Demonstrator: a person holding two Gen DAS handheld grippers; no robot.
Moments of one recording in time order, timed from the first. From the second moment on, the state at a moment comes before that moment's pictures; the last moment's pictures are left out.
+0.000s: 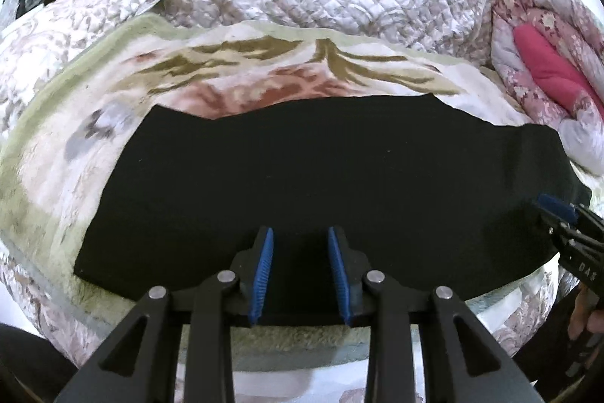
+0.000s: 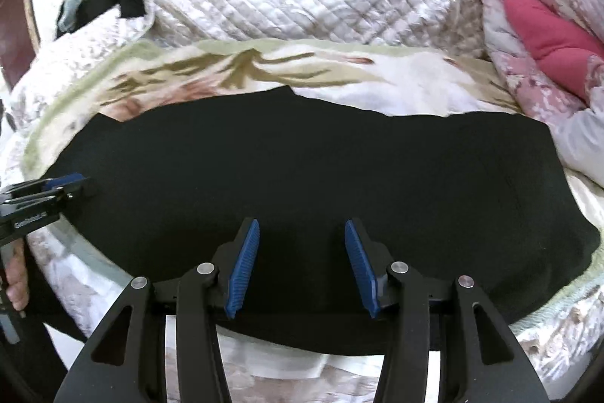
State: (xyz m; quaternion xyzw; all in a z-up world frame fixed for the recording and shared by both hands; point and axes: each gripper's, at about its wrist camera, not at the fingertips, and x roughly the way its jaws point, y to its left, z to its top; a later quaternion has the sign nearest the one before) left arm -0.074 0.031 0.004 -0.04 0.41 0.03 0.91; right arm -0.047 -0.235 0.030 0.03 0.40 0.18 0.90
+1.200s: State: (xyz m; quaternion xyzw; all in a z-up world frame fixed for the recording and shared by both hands) left arm -0.116 0.125 -0.008 -0.24 0.37 0.10 0.89; right arm -0.042 -0.214 0.031 0.04 0.41 0.22 0.89
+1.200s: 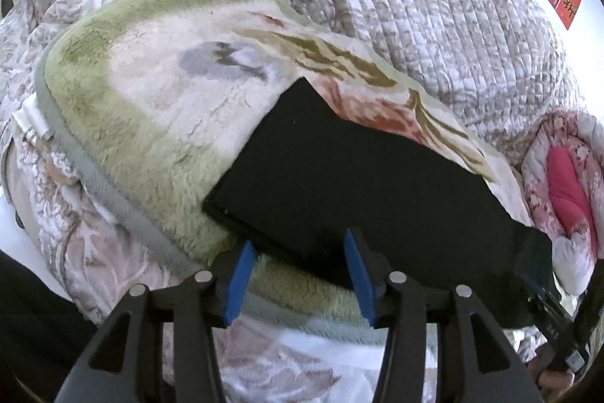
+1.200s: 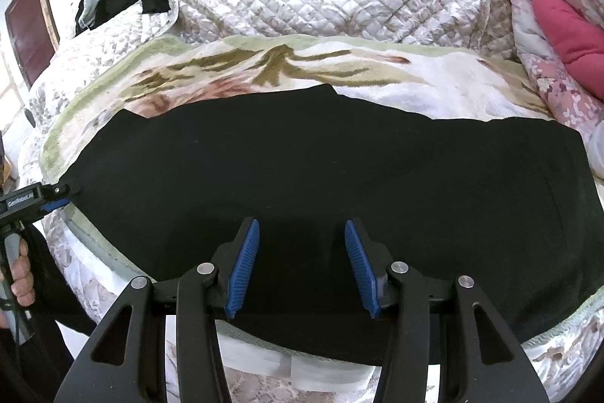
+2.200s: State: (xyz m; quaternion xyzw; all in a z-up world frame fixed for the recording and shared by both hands) left arm -0.020 -0.055 0.055 -0.10 0.37 -0.18 0.91; right arm -0.037 -0.274 0.037 0.13 0.40 0.14 0.90
